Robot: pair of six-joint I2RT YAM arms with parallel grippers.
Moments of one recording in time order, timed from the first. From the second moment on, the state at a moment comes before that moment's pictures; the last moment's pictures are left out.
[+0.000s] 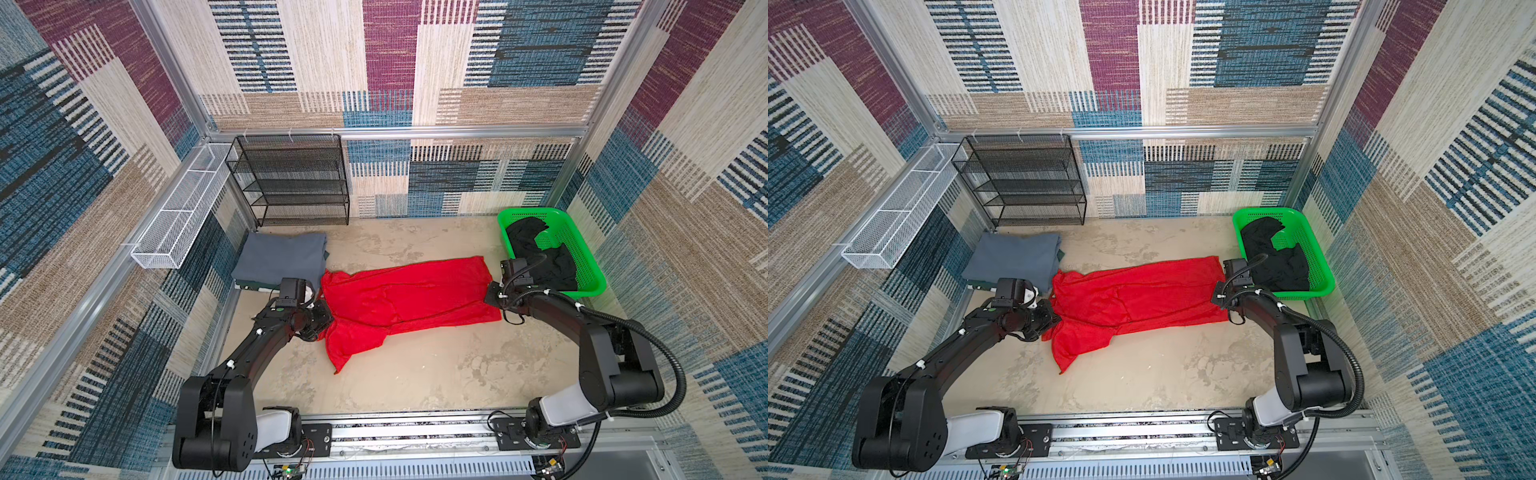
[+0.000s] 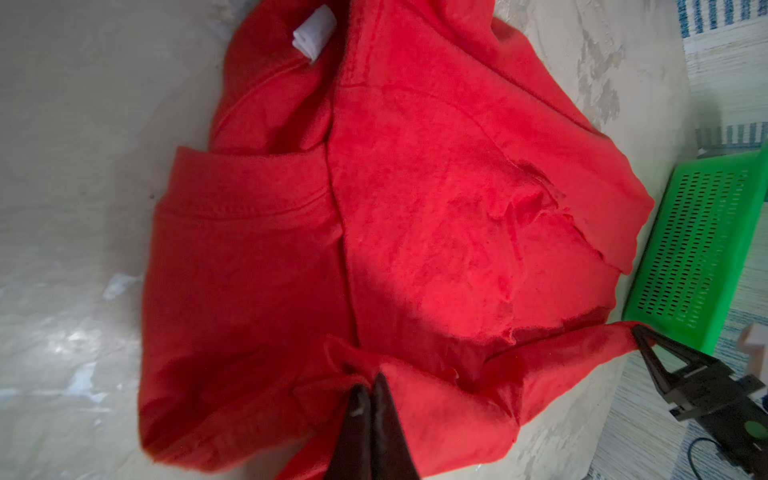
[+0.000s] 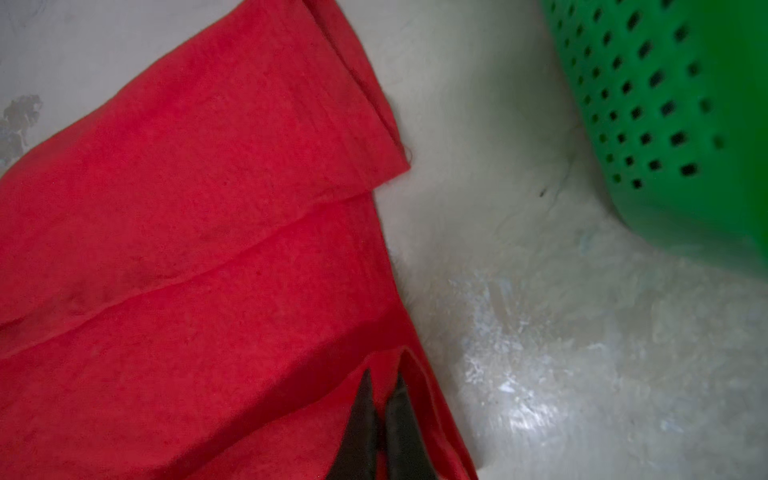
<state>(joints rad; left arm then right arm) -0.06 1.30 0.71 -0.45 0.37 -0.67 0.10 1.53 0.84 -0.30 0.04 0.46</state>
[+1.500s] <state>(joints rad) -0.11 0.94 0.55 -0.49 0.32 -0.65 0.10 1.42 0.83 -0.32 -0.06 0.44</state>
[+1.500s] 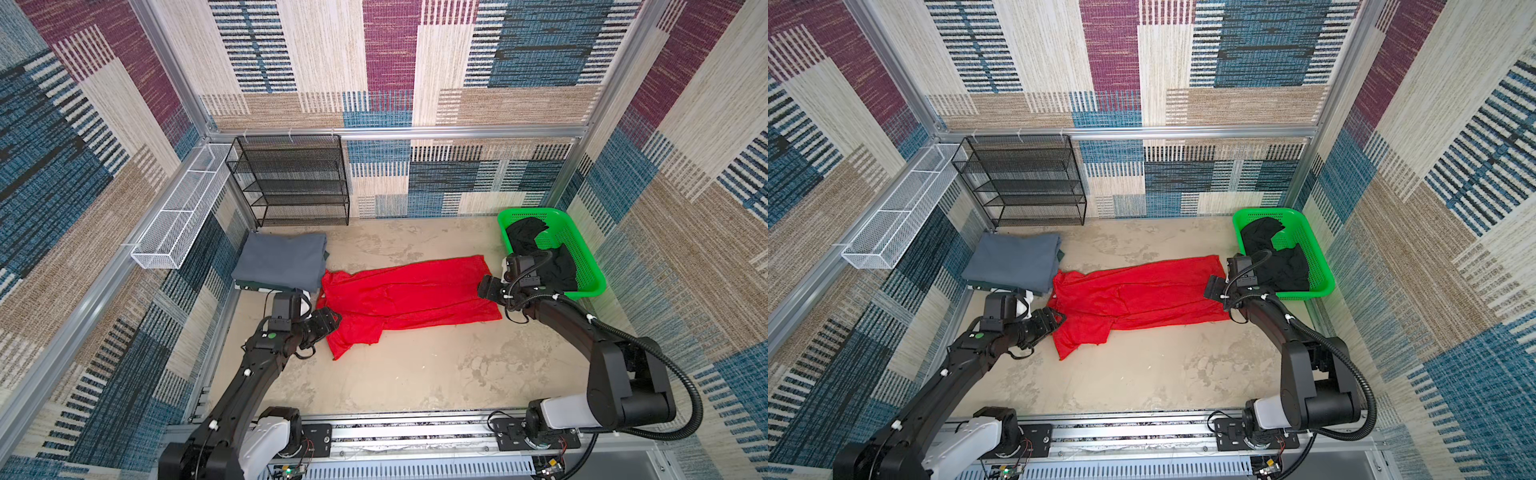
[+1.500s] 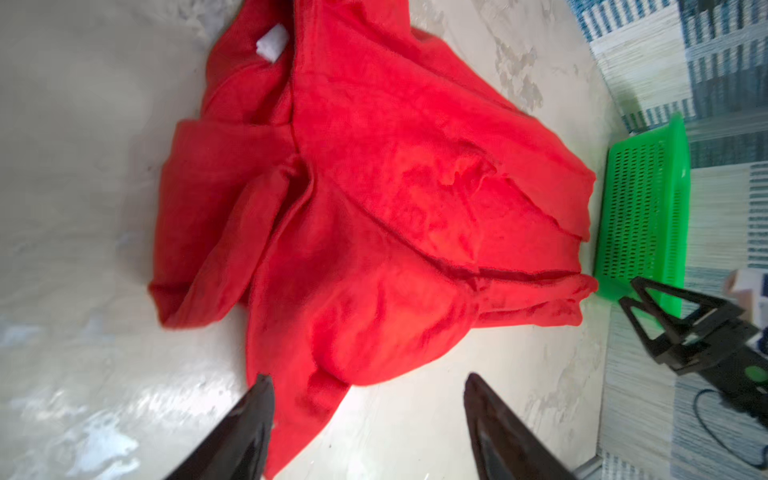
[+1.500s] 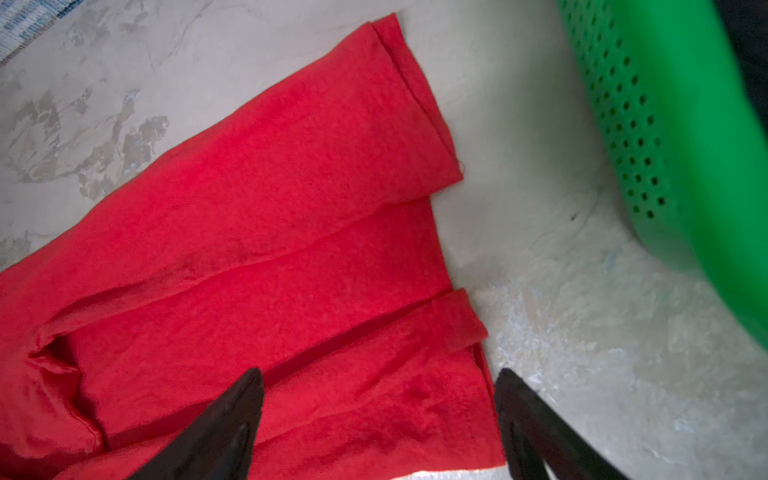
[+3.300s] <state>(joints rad) -0.18 1.41 0.93 -0.40 0.38 -0.75 0.10 1.36 0.70 -0.20 -0.17 0.46</state>
